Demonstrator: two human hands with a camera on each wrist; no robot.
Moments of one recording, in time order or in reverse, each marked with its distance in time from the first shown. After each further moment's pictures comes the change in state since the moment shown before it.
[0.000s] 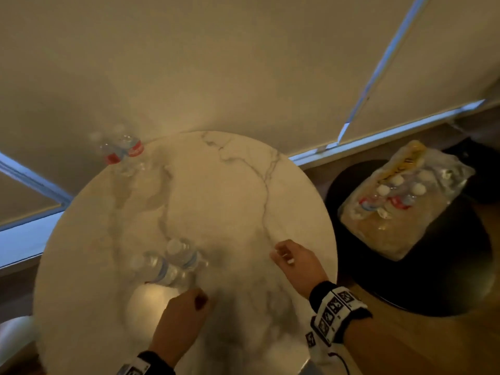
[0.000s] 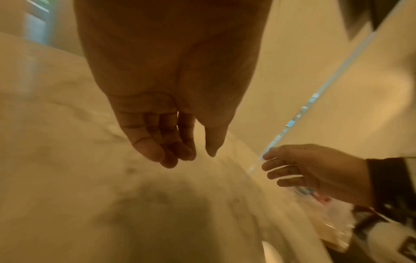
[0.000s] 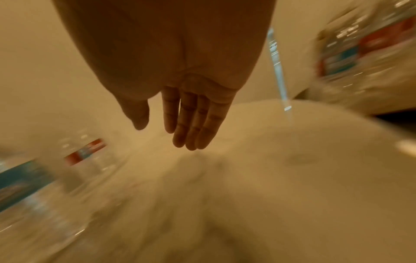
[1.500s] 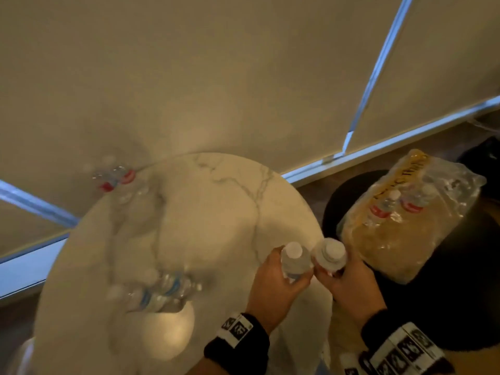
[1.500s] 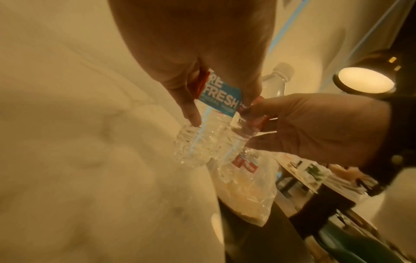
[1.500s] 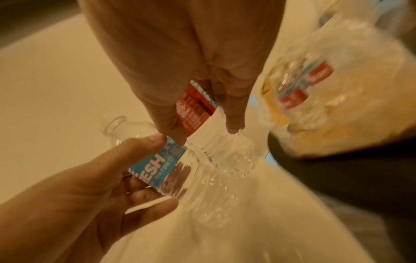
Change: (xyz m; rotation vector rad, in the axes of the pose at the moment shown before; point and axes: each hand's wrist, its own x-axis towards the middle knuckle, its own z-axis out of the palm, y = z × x) left_hand 0.050 0.220 0.097 -0.423 0.120 0.459; right_hand -0.012 0.058 -0.121 0.282 0.269 0.080
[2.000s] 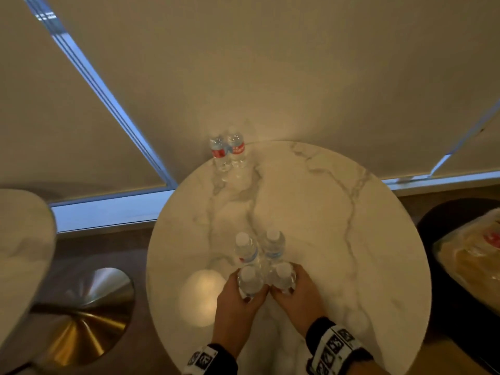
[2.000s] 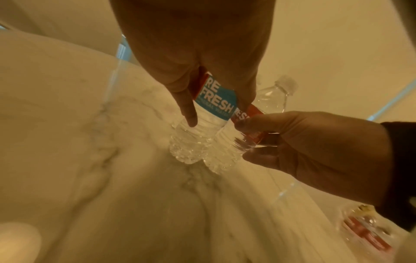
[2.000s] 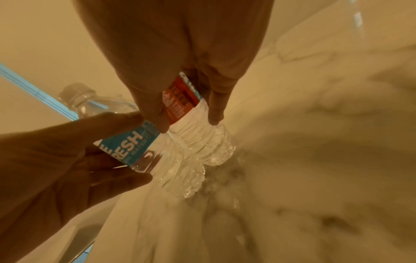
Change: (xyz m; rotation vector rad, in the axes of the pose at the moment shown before) left_hand -0.163 -0.150 -0.207 -0.102 0.492 -0.334; right_hand -0.116 -0.065 0.273 0.058 -0.383 -0.098
